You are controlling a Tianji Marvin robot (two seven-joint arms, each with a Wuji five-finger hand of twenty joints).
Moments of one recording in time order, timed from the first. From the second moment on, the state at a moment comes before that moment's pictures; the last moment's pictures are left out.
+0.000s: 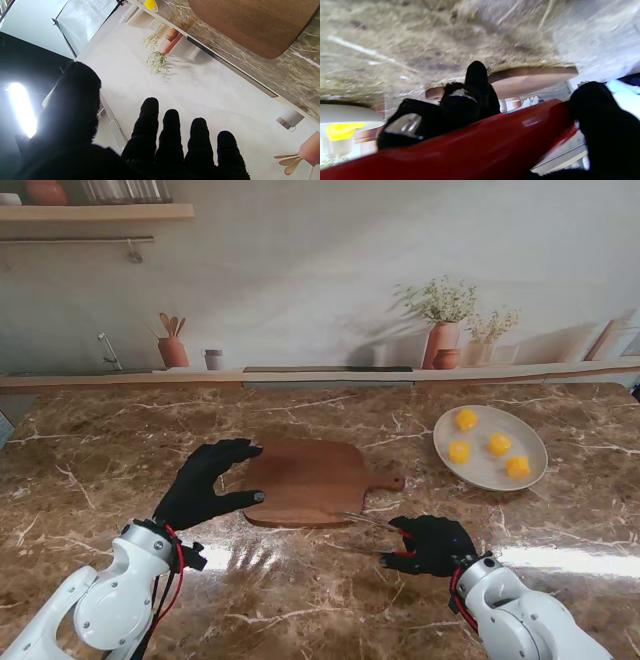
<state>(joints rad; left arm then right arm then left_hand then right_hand) 1.81 -1.13 -1.34 -1.84 0.50 -0.21 0.10 -1.85 -1.05 1.34 -1.69 -1.01 -0.17 -0.04 0.65 -0.37 0.24 -0.07 0.52 0.03 0.20 0.19 0.39 -0.01 0.24 0.25 0.24 0.04 0.12 0.38 -0.06 0.03 0.23 0.74 0.18 -0.41 0.75 -0.17 0.64 0.13 0.37 0.39 0.98 -0.04 0.65 0.79 1.24 -0.15 1.29 0.85 1.13 -0.11 1.68 0.66</state>
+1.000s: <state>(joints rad) 1.84 -1.13 -1.36 -1.85 0.51 -0.21 0.11 -1.86 -1.03 1.27 -1.70 -1.14 -0.18 0.00 0.65 -0.37 0.24 -0.07 0.52 0.03 0.20 0.19 0.39 -0.01 0.24 0.25 0.24 0.04 0.12 0.38 -0.06 0.03 0.23 0.74 0.13 -0.44 0.65 -0.10 0.43 0.06 0.20 0.46 0.63 -0.07 0.39 0.60 0.74 -0.09 0.68 0.76 0.45 0.00 1.10 0.78</state>
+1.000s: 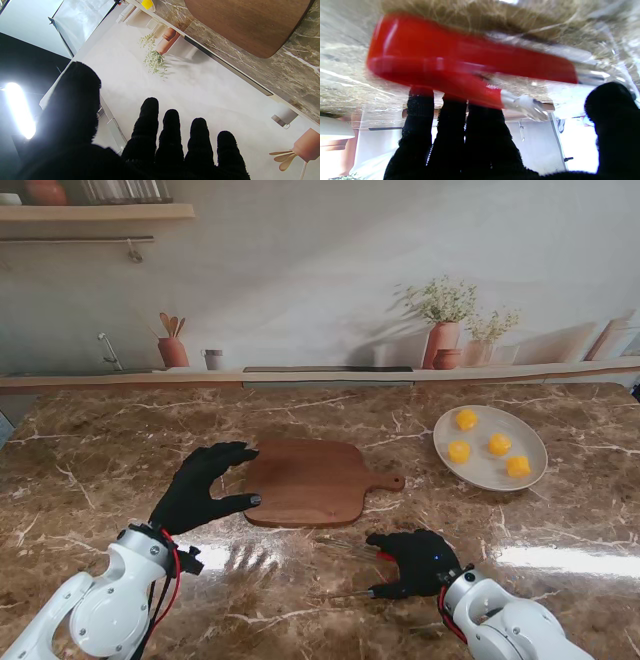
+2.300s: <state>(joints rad) 1.79 -1.13 -1.28 -1.81 0.49 -0.23 0.15 -1.66 -1.11 1.36 -1.62 -0.71 -0.42 -0.21 0.65 -0.35 0.15 -0.06 0.52 0.07 0.18 0.18 0.34 -0.01 0.21 0.21 0.23 0.01 0.10 0.33 -0.02 -0.03 0.26 0.49 0.00 -0.34 0.69 -0.07 0.38 0.10 0.12 0.42 0.50 0.02 0.08 0.12 0.52 -0.04 0.07 0.17 0.28 -0.04 0.56 0.27</state>
